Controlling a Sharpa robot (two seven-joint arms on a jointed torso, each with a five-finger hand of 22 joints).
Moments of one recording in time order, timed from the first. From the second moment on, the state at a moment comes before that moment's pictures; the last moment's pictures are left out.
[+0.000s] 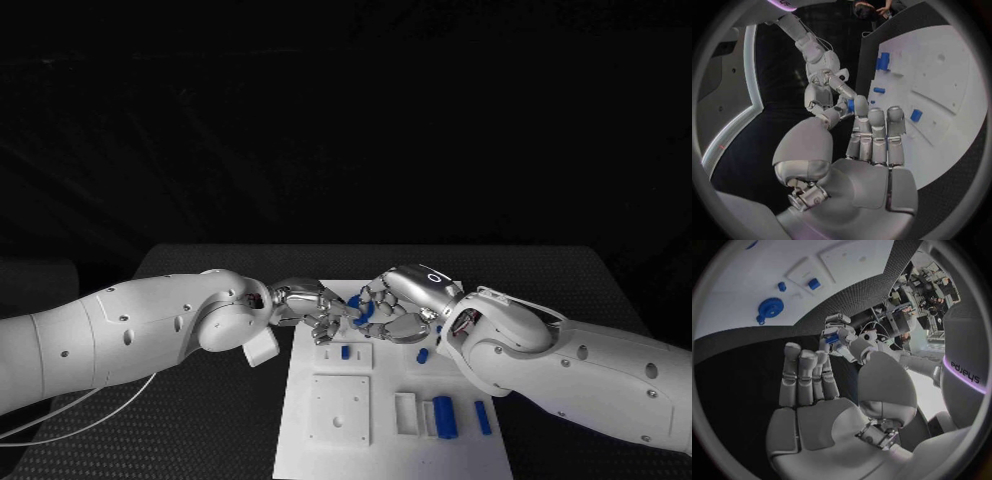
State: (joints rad) left arm 1.27 -0.76 -0.21 1.39 -0.36 0.22 0.00; left_hand 0.93 -0.11 0.54 -0.01 0.05 0.95 0.09 0.27 0.79 1.21 -0.03 0.81 0.55 1.05 -0.13 1.34 0.59 0.05 0.86 -0.11 0.99 1.31; right arm 1.16 -0.70 -0.11 1.59 -1.55 -0.46 -0.03; right_hand 1.01 -0.21 0.67 -0.22 0.17 1.08 0.08 0.33 0.59 0.99 -0.02 1.15 0.92 1.19 -0.12 1.16 0.98 0.25 1.08 0.01 0.87 1.31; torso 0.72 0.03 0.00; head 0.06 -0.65
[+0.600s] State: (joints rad) left arm 1.27 -0.76 -0.21 1.39 -0.36 0.22 -0.01; left_hand 1.01 -0.05 0.57 -0.09 0.05 0.95 0.08 0.27 0.79 1.21 -0.03 0.82 0.55 1.05 -0.12 1.34 0.59 0.05 0.86 -0.11 0.99 1.31; right arm 1.16 -0.69 -0.11 1.59 -1.55 -0.46 -0.04; right_hand 1.01 -0.21 0.67 -0.21 0.17 1.07 0.08 0.33 0.60 0.99 -0.03 1.15 0.92 1.19 -0.12 1.16 0.98 0.25 1.08 0.00 0.87 1.31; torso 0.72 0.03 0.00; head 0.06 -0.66
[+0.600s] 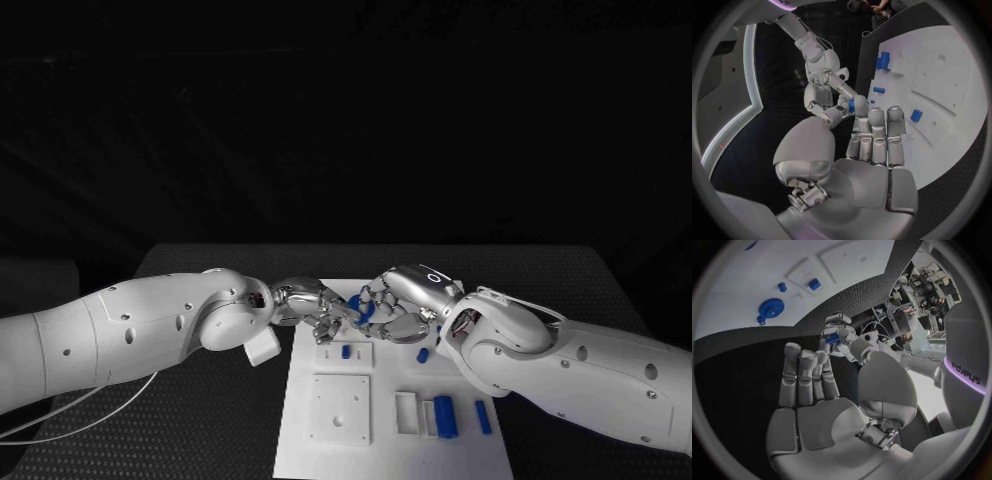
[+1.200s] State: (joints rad) left arm 1.27 -0.76 -0.21 1.38 -0.36 0.21 0.00; left_hand 1.03 -0.01 0.58 -0.10 0.05 0.97 0.08 0.27 0.79 1.21 -0.03 0.82 0.55 1.06 -0.13 1.35 0.59 0.05 0.86 -0.11 0.99 1.31; right arm 1.16 -0.69 -0.11 1.59 -1.56 -0.46 -0.05; right_hand 1.00 -0.21 0.67 -0.21 0.17 1.08 0.08 0.33 0.60 0.99 -0.03 1.15 0.92 1.19 -0.12 1.16 0.98 0.25 1.08 0.00 0.87 1.31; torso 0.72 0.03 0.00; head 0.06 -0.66
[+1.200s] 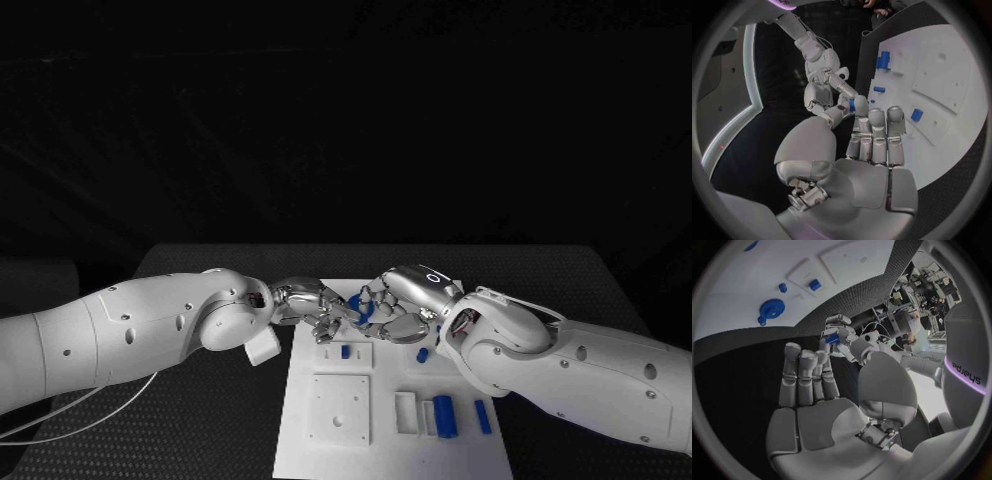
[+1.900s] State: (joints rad) left arm 1.27 -0.75 -0.21 1.39 -0.36 0.15 -0.01; left_hand 0.98 0.06 0.55 -0.18 0.19 1.04 0.05 0.29 0.77 1.26 -0.03 0.82 0.54 1.06 -0.13 1.37 0.59 0.05 0.88 -0.12 1.01 1.31; right arm 1.16 -0.69 -0.11 1.58 -1.56 -0.46 -0.06; right_hand 0.97 -0.24 0.67 -0.20 0.17 1.07 0.09 0.33 0.59 0.99 -0.02 1.15 0.91 1.19 -0.12 1.16 0.98 0.25 1.08 0.00 0.87 1.31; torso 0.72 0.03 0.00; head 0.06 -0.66
